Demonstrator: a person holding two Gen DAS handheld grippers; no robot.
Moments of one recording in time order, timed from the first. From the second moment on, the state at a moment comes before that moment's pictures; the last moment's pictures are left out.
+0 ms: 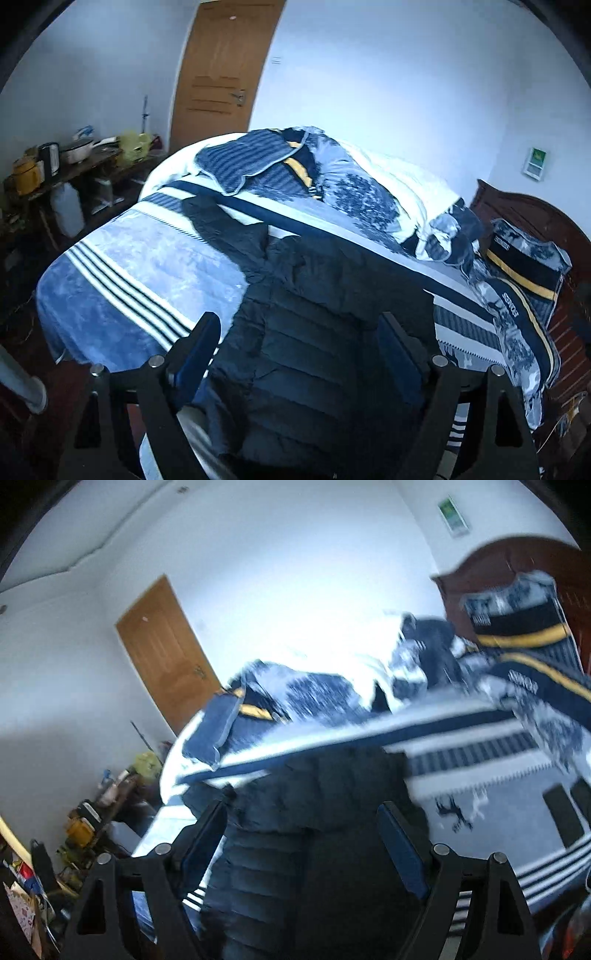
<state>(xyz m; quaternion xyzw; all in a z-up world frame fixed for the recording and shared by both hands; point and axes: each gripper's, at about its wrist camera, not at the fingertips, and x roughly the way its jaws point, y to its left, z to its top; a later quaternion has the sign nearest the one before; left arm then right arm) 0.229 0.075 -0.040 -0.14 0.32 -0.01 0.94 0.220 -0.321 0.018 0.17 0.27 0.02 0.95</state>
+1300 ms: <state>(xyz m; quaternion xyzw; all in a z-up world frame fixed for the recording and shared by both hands) 0.393 0.176 -0.111 -0.20 0.35 0.10 0.91 0.444 -0.149 -0.085 0.08 0.41 0.13 0.90</state>
